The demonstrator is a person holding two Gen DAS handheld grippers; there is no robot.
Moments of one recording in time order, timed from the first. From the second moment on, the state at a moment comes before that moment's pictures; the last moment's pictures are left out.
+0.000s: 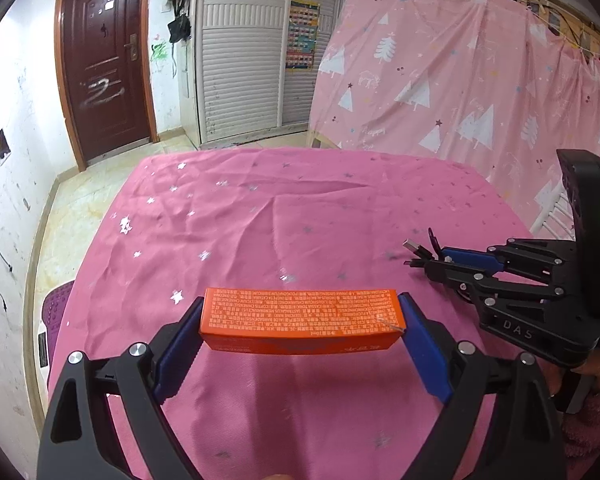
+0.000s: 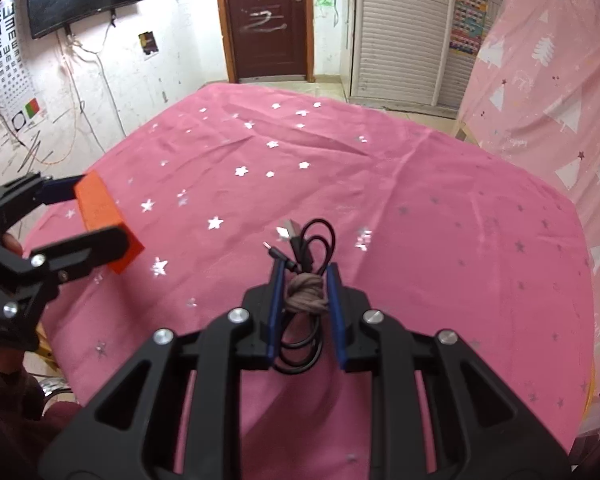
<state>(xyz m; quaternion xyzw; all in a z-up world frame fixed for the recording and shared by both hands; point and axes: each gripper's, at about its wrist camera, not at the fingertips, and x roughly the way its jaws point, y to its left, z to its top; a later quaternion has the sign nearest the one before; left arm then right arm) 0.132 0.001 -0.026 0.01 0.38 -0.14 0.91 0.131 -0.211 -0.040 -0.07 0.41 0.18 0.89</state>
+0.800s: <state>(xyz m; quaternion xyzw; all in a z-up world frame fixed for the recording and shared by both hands) 0.145 -0.146 0.001 0.09 0.37 -0.21 0.90 0.123 -0.365 -0.027 -0.01 0.36 0.05 0.93</state>
